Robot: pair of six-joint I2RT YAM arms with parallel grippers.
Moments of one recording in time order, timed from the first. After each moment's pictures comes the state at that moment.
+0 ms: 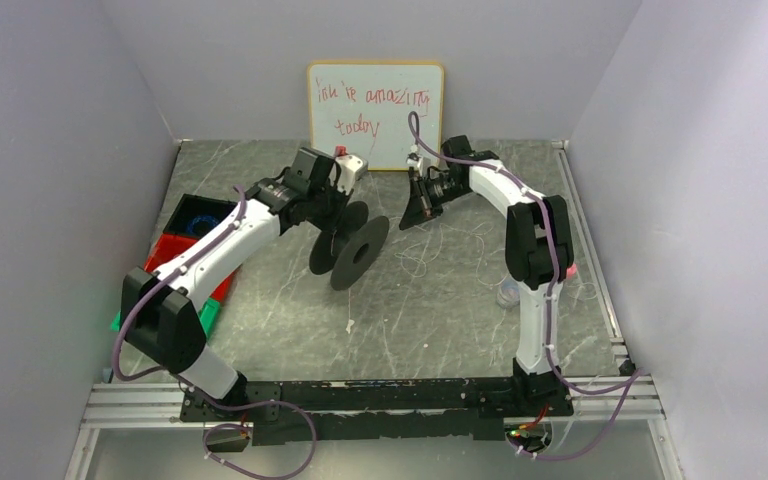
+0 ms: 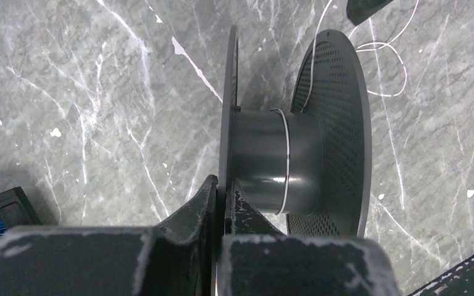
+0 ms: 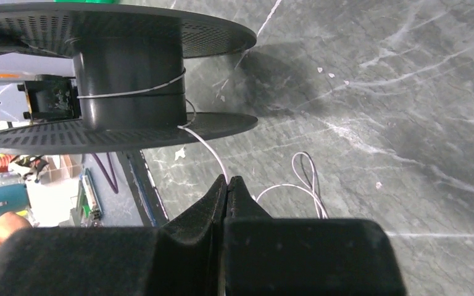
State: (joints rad) left arm -0.54 1.55 1.38 -0.65 0.06 0.07; right arm 0.26 2.14 1.72 -0.81 -0.97 -0.11
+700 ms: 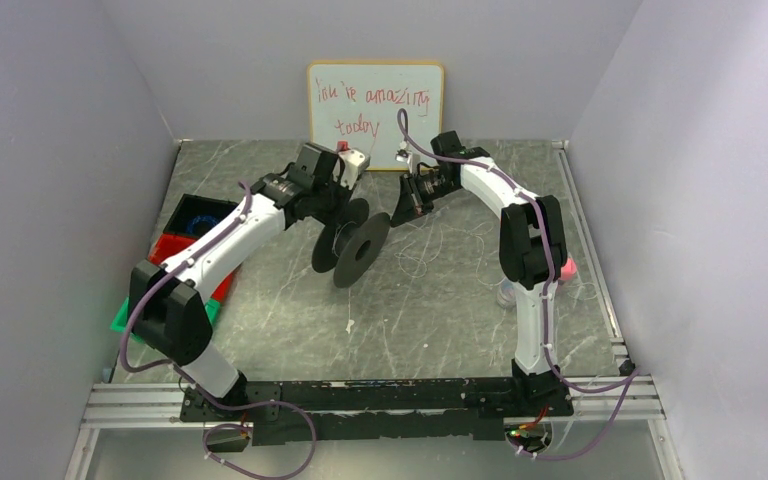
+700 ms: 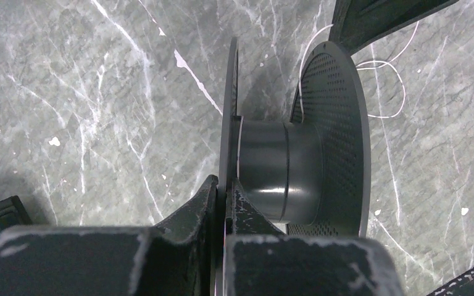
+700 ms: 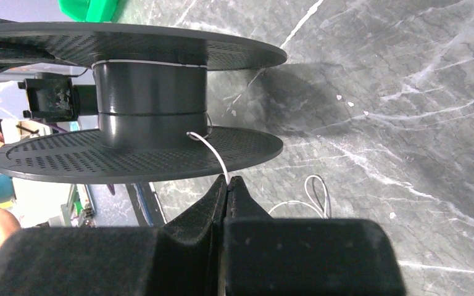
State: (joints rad) left arm -0.55 1.60 1.43 -0.64 0.04 0.04; right arm 0.31 2.17 1.79 -0.81 -0.97 -0.10
